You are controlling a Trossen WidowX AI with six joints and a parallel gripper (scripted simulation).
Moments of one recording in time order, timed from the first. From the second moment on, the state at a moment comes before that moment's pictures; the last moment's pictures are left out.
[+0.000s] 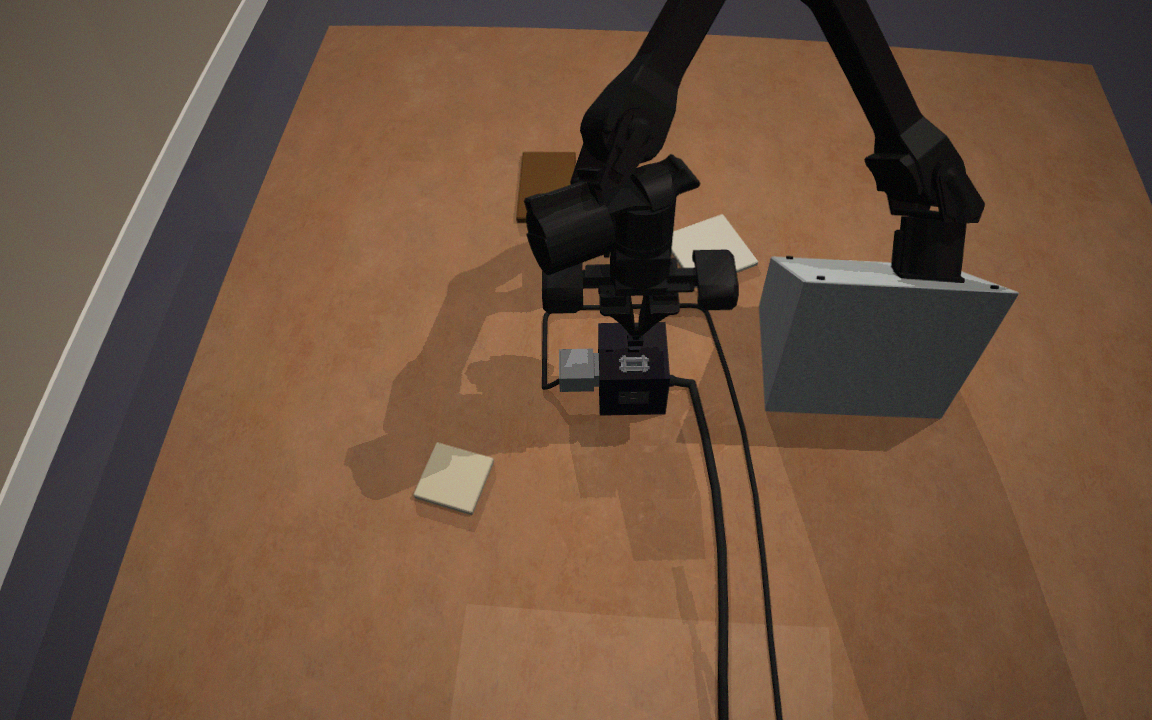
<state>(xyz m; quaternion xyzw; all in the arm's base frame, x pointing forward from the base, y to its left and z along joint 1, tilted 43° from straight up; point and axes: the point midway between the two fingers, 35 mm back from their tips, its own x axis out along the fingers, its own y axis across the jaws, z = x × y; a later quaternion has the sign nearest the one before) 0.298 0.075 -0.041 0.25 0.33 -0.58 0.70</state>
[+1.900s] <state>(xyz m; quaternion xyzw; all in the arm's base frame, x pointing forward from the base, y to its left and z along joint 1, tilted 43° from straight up) 0.299 0.073 -0.048 0.26 0.34 -0.57 0.70</state>
